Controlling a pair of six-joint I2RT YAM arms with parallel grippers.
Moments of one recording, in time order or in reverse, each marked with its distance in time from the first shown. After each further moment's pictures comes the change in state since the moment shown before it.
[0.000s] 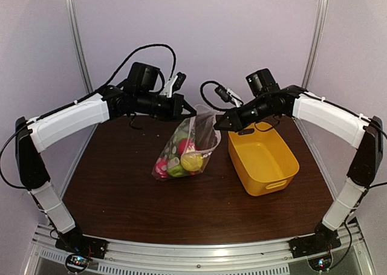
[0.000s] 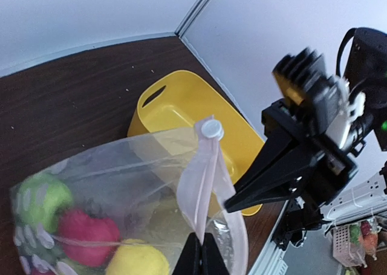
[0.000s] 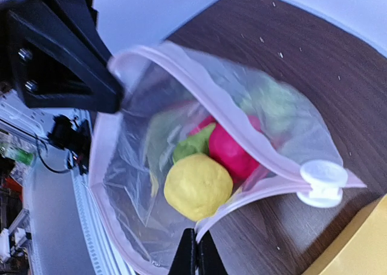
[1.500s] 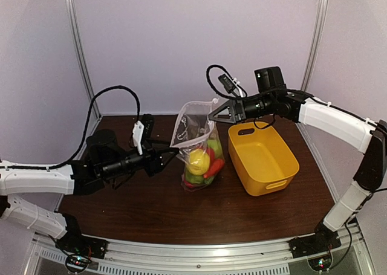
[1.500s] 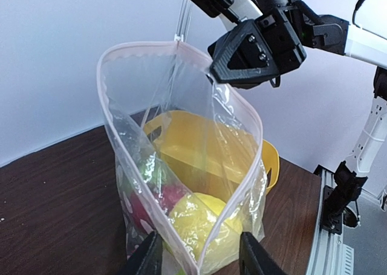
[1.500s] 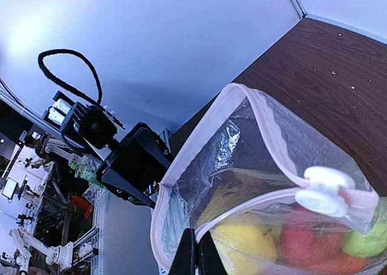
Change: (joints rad) left arm -0.193 -0.541 -0.974 0.842 -0.307 0.269; right arm -0.004 -0.074 -0.096 0.320 -0.294 0.325
